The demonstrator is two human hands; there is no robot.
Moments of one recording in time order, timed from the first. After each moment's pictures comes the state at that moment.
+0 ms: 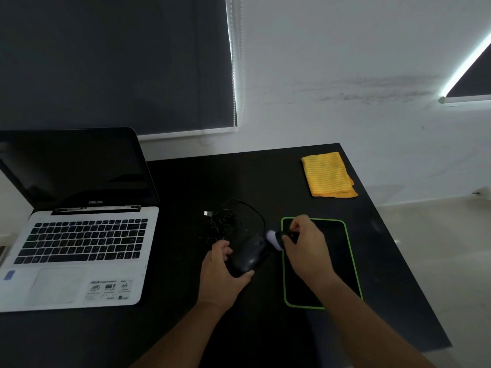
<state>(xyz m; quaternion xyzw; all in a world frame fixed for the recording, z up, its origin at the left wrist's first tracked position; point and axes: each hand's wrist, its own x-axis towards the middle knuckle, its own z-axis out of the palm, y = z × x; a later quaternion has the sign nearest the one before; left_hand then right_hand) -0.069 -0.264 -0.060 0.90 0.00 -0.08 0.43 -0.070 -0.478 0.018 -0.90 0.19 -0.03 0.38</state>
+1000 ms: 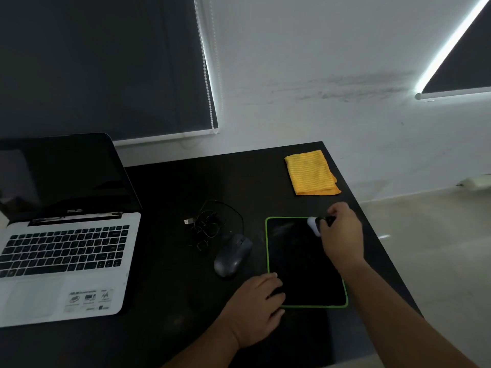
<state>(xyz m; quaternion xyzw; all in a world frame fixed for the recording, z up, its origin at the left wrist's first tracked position) -0.114 -0.326 -0.084 0.82 -0.52 0.04 0.23 -0.073 -0.581 0.017 -0.89 0.31 -0.11 0.32</state>
